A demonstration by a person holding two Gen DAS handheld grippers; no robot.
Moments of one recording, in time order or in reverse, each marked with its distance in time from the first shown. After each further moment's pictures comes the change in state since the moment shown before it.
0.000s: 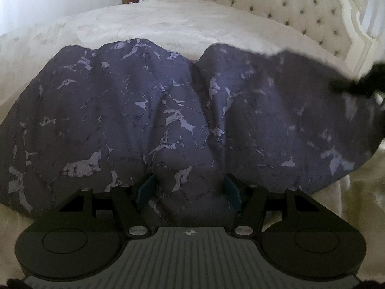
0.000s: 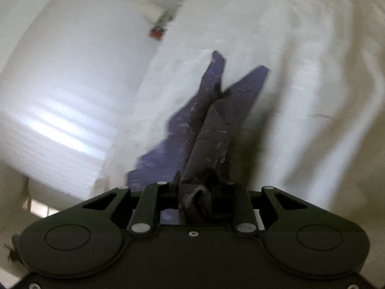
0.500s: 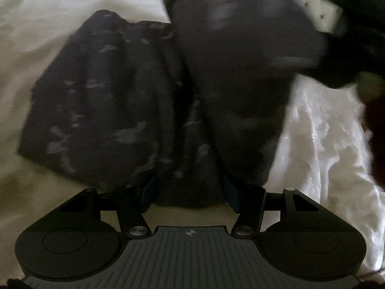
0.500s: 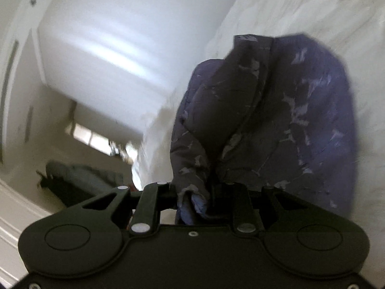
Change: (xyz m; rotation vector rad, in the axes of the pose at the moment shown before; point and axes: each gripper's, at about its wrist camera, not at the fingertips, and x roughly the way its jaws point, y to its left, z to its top) left arm -0.040 0.058 -0.011 -0.226 0.076 -0.087; right arm 0.168 0.158 -0.051 -0.198 0.338 0.262
